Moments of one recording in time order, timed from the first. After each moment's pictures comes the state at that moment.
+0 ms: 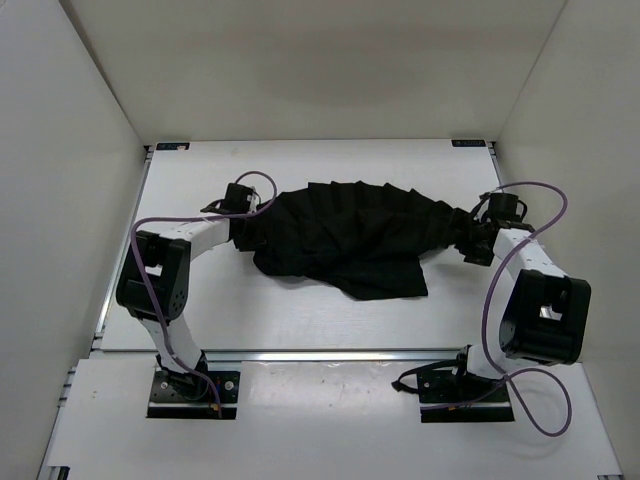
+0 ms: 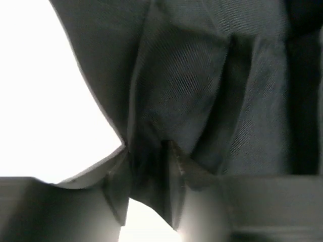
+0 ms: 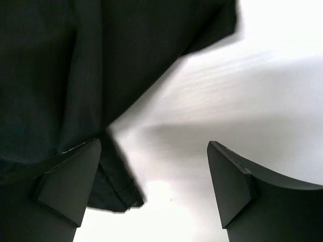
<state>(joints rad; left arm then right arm) -0.27 1.76 1.05 -0.34 0.04 -0.40 -0.21 1.46 0.90 -0.46 -0.25 0.21</state>
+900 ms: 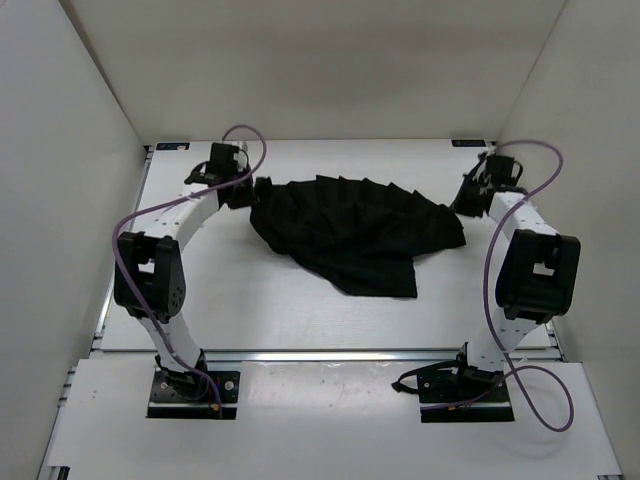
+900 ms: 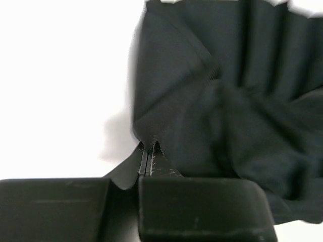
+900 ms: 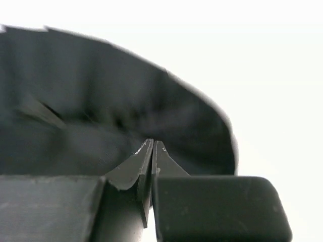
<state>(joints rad) -0.20 1.78 1.37 -0.46 0.07 -0.34 -0.18 1.75 1.21 -0.34 -0.23 0.23</state>
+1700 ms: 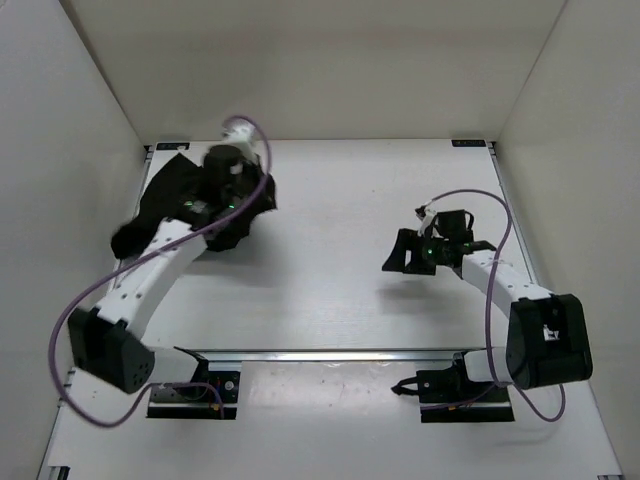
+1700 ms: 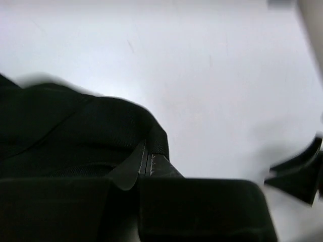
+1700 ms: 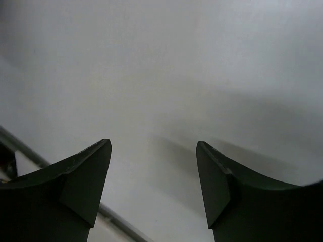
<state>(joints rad) -0.37 1.29 1.33 -0.37 -0.04 -0.32 0.13 1.34 0.76 -0.27 -0.49 0.24</state>
